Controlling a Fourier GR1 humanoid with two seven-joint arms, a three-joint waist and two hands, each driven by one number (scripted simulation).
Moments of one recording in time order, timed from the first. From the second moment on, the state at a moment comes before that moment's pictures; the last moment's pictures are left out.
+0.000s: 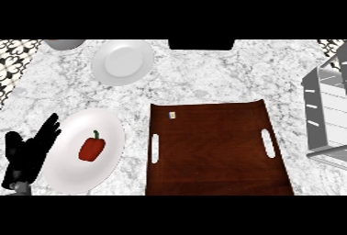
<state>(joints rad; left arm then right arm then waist) 0.02 0.27 0.20 -1.37 0.00 -0.12 0.16 -0.70 -0.73 -0.25 -1.16 1.10 0.01 0.14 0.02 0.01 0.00</state>
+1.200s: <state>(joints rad) 0.02 0.28 0.23 -1.38 0.00 -0.15 0.16 -0.84 -0.83 -0.28 -0.68 1.16 0.21 0.15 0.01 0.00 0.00</state>
